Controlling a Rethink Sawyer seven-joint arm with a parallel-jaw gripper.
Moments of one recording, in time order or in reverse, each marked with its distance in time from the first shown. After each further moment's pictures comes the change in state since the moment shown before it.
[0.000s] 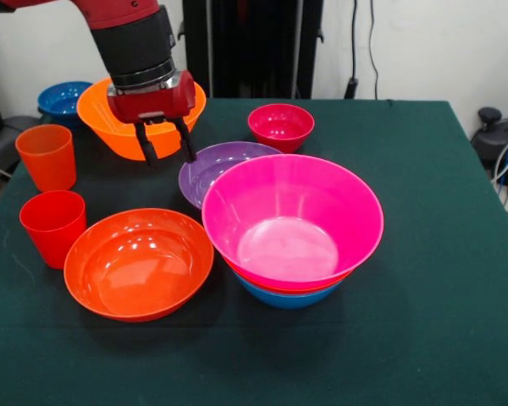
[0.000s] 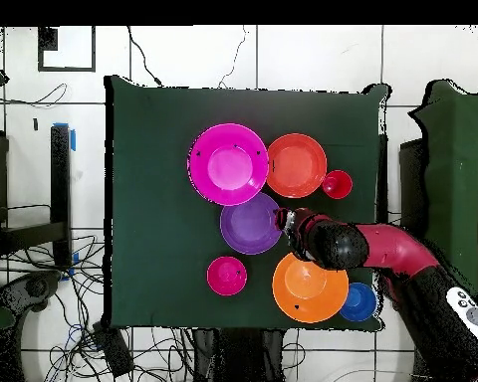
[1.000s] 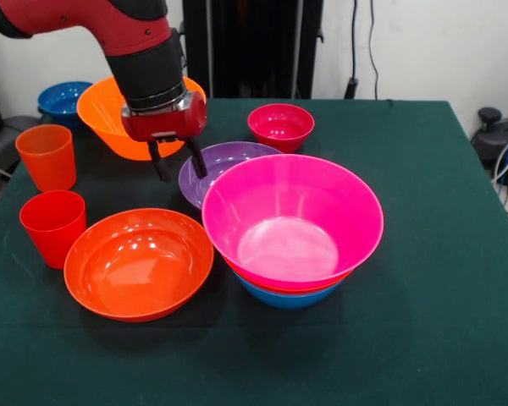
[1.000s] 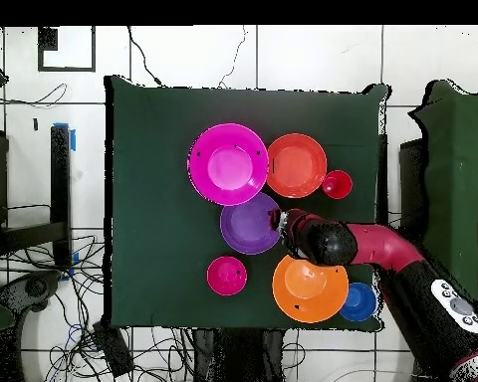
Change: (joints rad) arm 0.043 0.074 -0.054 -0.038 0.000 -0.025 0.000
